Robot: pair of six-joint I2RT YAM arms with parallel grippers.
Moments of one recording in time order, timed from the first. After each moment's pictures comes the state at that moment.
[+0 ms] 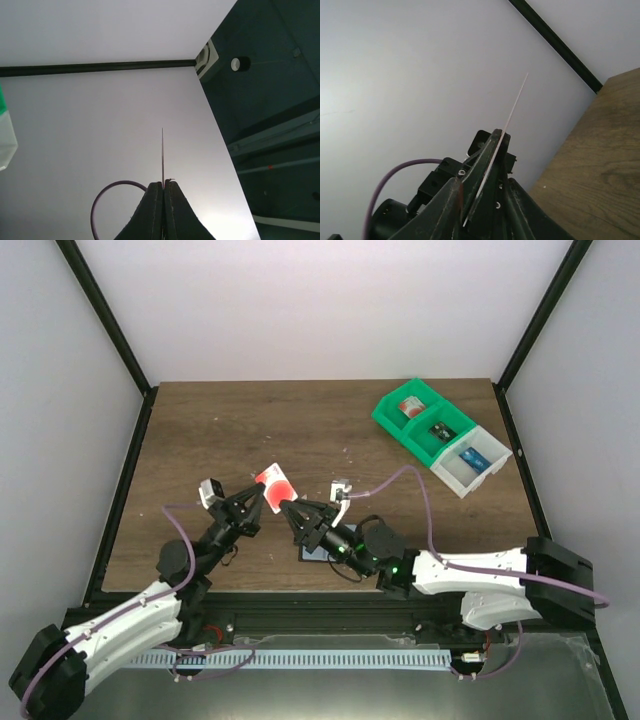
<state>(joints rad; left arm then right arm) -0.71 0.69 0.11 1.04 0.08 -1.66 1.28 1.25 0.58 0.91 0.29 0.75</state>
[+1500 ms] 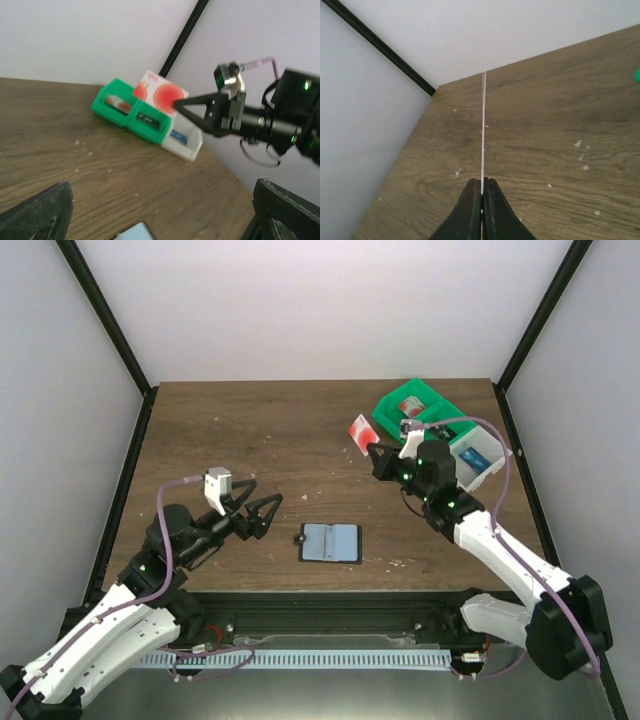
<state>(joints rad) -0.71 0.52 0.55 -0.07 0.12 -0.52 0.49 1.08 0.72 0.14 -0.15 0.60</state>
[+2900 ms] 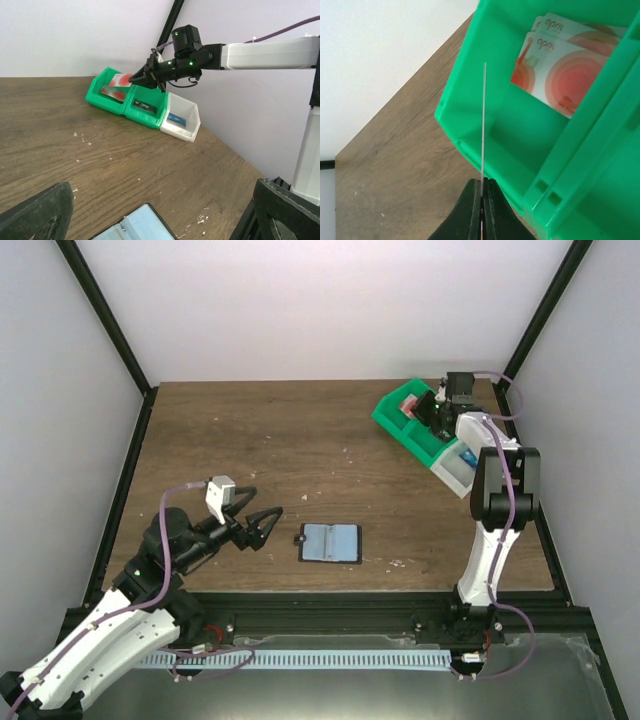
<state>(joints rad) -0.71 0.47 0.55 -0.18 0.18 -0.38 -0.02 2.00 1.53 -0.25 -0.39 0.68</state>
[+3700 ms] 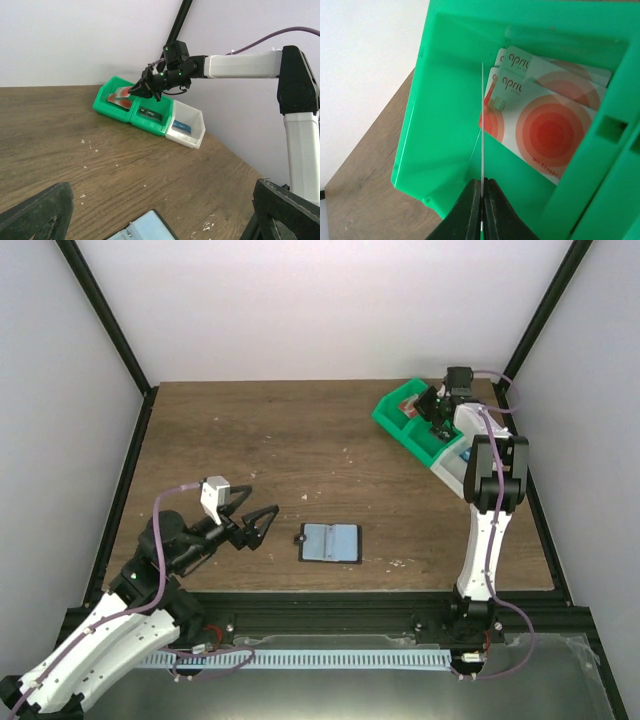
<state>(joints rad) -0.71 0.44 0.55 -0.18 0.15 -0.37 -0.05 2.23 1.77 -0.32 -0.37 0.74</state>
